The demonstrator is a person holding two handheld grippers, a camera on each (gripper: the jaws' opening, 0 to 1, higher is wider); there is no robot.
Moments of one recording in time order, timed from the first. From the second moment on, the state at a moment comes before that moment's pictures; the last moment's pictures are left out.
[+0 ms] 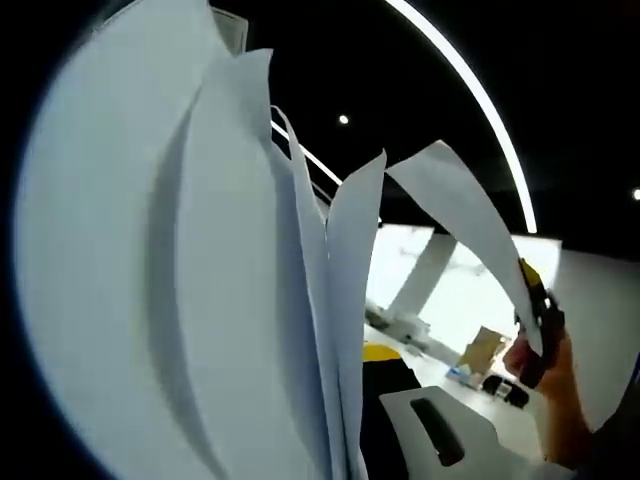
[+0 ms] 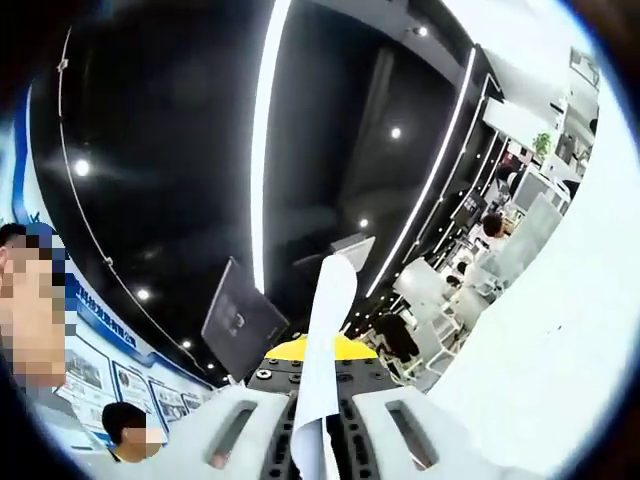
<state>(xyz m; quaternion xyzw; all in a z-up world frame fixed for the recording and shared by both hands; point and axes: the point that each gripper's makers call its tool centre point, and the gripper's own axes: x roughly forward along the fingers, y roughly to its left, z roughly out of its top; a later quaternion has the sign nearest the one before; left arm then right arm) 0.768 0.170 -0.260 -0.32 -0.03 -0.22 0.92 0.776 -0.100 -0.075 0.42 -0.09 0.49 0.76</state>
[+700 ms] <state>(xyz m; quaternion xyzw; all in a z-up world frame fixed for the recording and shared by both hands) 0.768 0.169 -0.260 -0.32 -0.03 -0.22 0.92 0.760 -0.006 -0.115 0.42 -0.05 0.48 0.77</state>
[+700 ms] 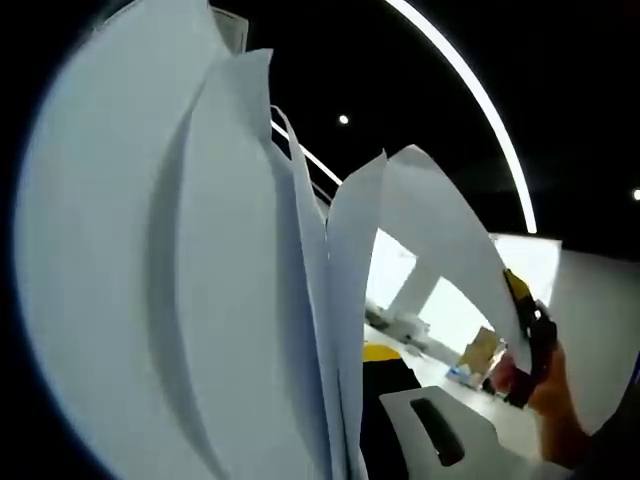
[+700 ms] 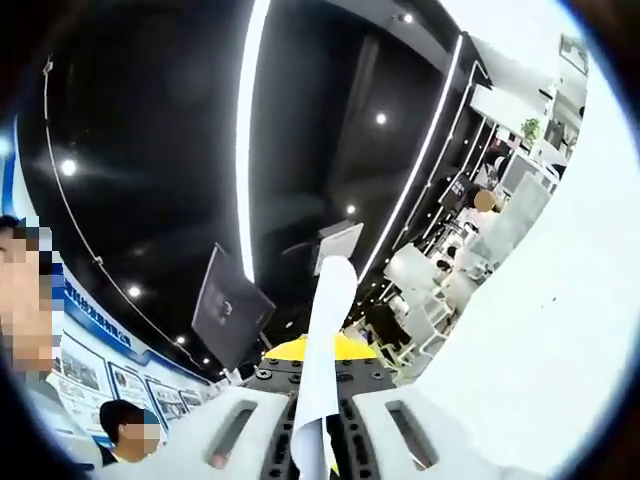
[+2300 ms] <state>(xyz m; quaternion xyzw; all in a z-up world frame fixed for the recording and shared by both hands) 0.770 0.175 -0.259 -0.35 -0.03 -0.22 0.91 0.780 0.015 -0.206 0.32 -0.04 0.37 0.87</state>
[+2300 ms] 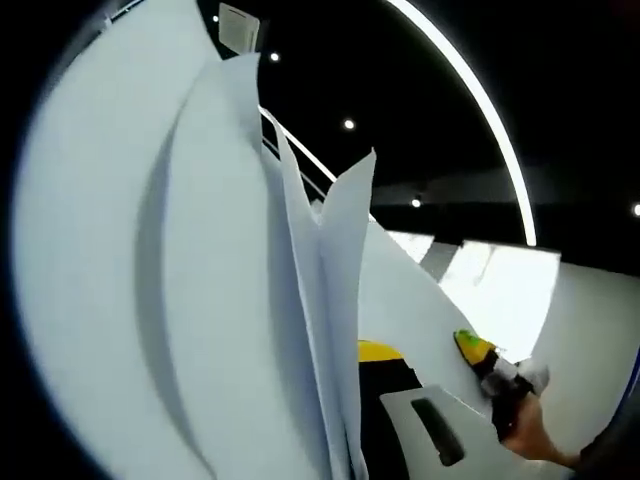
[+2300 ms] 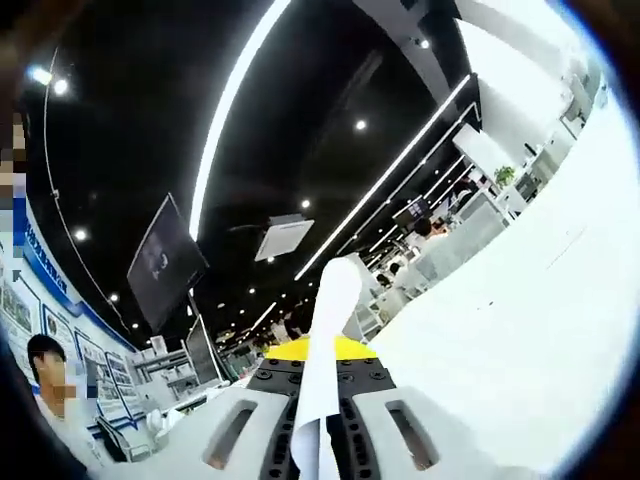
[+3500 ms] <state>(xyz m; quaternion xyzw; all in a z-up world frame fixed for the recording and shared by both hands) 0.770 0.186 -0.254 -0.37 -0.05 -0.22 0.90 0.755 0.053 -0.242 0.30 0.00 0.35 0.89</state>
